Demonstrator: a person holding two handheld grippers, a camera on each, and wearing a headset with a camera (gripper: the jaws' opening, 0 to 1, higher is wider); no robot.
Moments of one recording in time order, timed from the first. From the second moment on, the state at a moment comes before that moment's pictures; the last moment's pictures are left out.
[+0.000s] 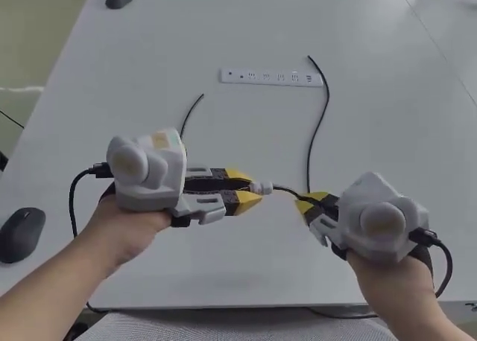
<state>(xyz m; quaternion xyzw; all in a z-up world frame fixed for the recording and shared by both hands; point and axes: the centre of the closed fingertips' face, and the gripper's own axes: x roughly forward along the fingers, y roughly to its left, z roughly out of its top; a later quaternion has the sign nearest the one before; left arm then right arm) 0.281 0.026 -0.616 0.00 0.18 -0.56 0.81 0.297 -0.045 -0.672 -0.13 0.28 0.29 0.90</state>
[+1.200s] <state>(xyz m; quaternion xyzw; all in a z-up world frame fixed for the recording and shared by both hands) 0.282 0.026 -0.619 0.00 0.19 -0.57 0.80 0.282 -0.040 -0.647 -0.20 0.26 0.32 0.89</state>
